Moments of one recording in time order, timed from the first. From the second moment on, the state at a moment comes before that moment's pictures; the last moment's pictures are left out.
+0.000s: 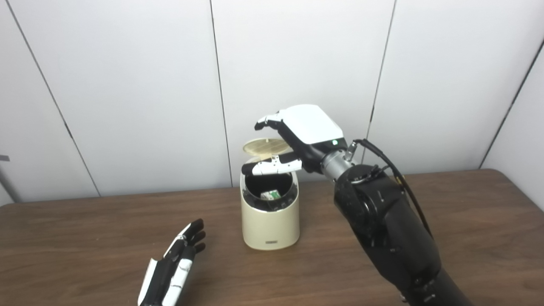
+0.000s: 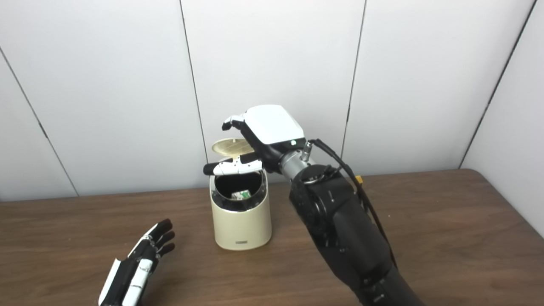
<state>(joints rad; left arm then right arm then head) -0.10 0.08 -0.06 0.04 -0.08 -0.22 -0.08 -0.76 -0.25 0.35 -0.20 -1.13 0.29 0.54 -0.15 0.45</state>
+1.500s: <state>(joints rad) -0.12 0.03 -0.02 0.01 -0.05 -0.18 -0.07 -0.49 -0.34 0.37 -0.31 -1.13 0.16 0.51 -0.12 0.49</state>
